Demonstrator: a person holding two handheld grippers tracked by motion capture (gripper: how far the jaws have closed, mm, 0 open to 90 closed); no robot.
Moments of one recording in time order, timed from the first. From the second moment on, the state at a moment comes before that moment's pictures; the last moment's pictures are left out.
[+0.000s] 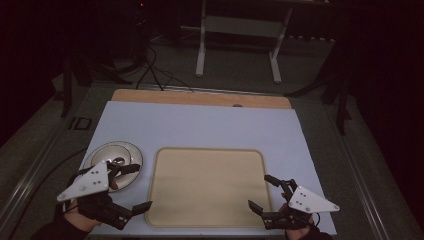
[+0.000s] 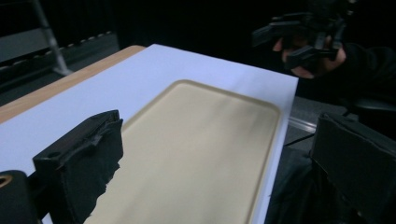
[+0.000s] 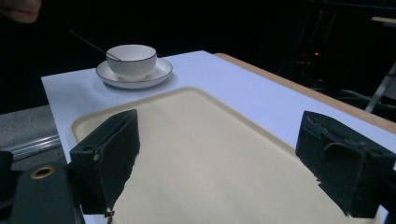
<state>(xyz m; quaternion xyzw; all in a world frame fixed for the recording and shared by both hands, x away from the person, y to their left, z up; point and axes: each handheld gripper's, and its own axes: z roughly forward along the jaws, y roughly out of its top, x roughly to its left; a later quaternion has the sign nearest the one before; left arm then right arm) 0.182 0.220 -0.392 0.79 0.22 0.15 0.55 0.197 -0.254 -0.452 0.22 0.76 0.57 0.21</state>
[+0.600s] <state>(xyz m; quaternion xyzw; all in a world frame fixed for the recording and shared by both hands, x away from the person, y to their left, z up) 0.168 0.303 -0.395 0.72 0.43 0.24 0.49 0.198 -0.255 -0.452 0.23 0.75 0.57 0.22</state>
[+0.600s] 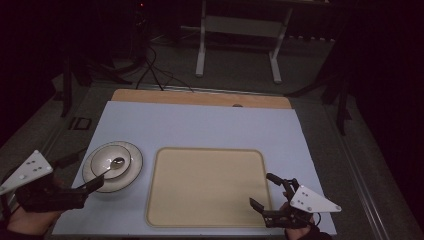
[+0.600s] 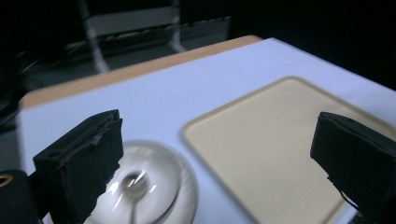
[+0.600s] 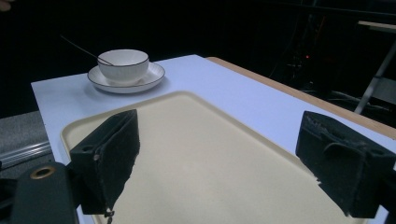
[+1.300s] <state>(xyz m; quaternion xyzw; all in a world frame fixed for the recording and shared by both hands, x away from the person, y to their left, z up) 0.174 0.349 -0.466 0.60 0.65 0.13 0.45 0.198 -0.252 -0.453 0.23 0.76 0.55 0.23</state>
